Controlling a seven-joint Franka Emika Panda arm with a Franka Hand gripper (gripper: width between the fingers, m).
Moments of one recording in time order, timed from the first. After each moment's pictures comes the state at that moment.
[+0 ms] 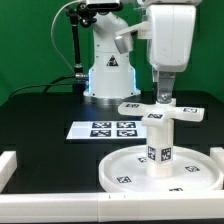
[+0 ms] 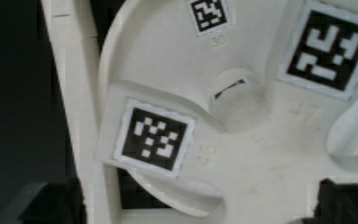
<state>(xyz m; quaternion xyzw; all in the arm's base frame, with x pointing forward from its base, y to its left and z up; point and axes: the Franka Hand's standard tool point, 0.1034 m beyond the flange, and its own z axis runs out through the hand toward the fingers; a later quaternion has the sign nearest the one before) 0.589 0.031 0.140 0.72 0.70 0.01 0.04</state>
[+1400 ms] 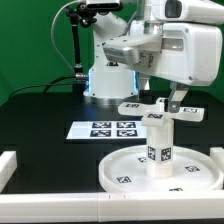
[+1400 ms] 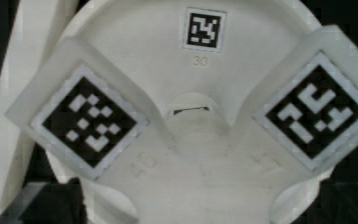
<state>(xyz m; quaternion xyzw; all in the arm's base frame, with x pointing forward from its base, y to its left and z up) 0.568 0.034 0.121 0.56 0.83 -0.02 0.05</state>
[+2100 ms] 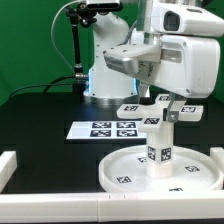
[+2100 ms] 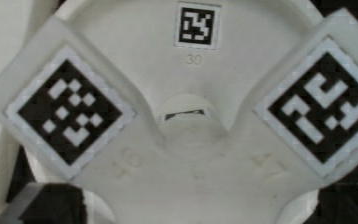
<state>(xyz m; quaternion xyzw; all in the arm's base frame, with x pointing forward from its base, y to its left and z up) 0.566 0.032 0.107 0.57 0.82 -0.03 0.05</state>
